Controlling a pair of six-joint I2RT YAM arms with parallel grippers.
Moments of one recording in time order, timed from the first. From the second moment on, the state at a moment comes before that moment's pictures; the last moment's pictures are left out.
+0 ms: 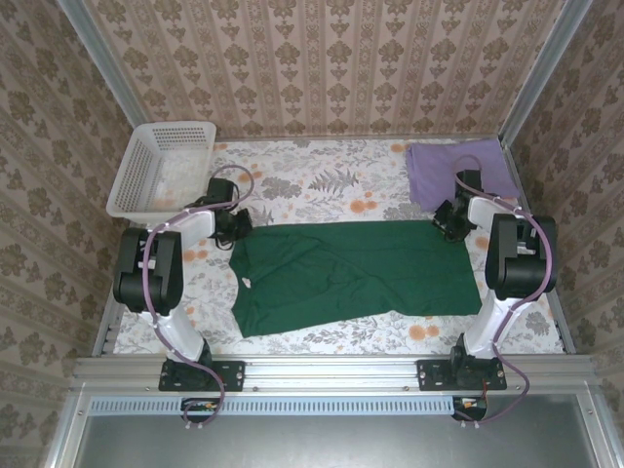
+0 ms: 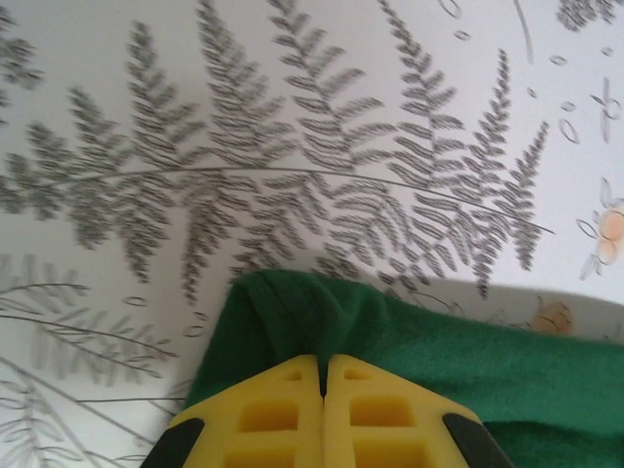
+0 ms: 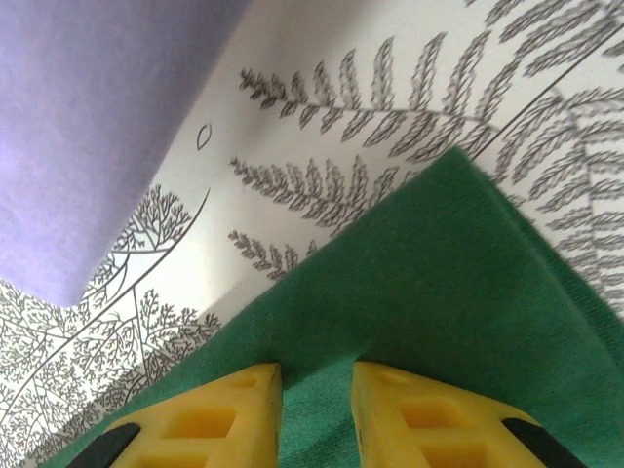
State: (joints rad) left arm -0.19 1.75 1.03 -0.38 0.12 -0.49; right arm -0.16 1.85 1.11 -0.45 -0.08 0.65
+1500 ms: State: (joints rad) left arm -0.30 1.95 1.22 -0.34 0.31 -0.49; right arm 0.54 2.22 1.74 -0.49 -0.48 0.42
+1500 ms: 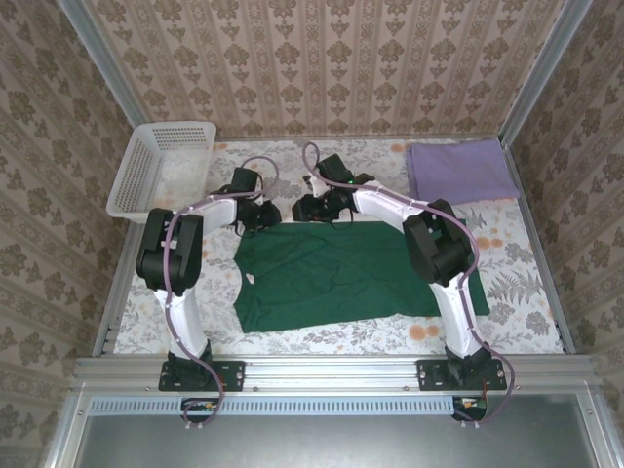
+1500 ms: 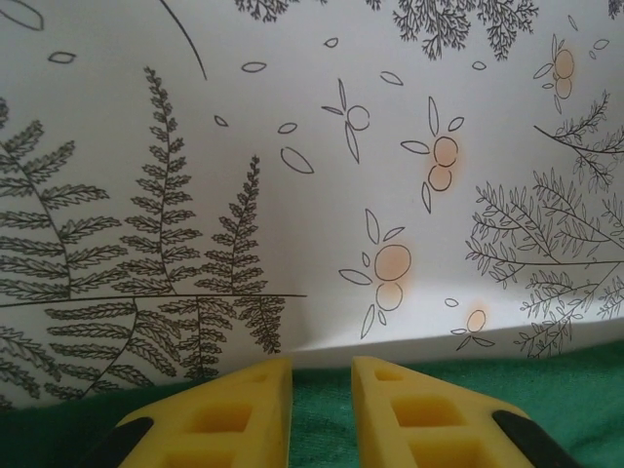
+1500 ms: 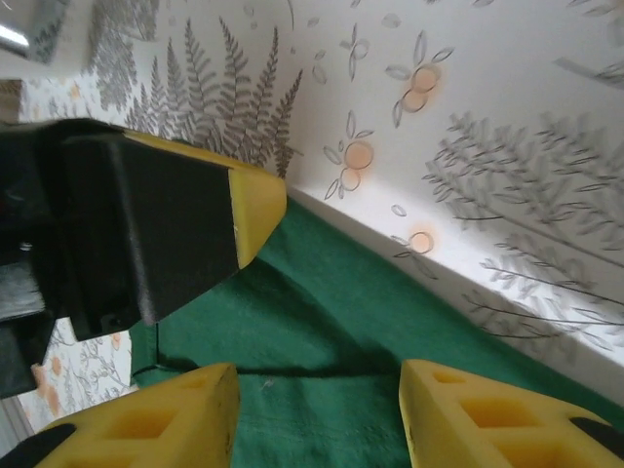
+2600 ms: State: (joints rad) left arm -0.27 1.95 1.19 -0.28 0.34 -0.53; right arm 0.60 2.32 1.85 -0.69 -0.44 0.29
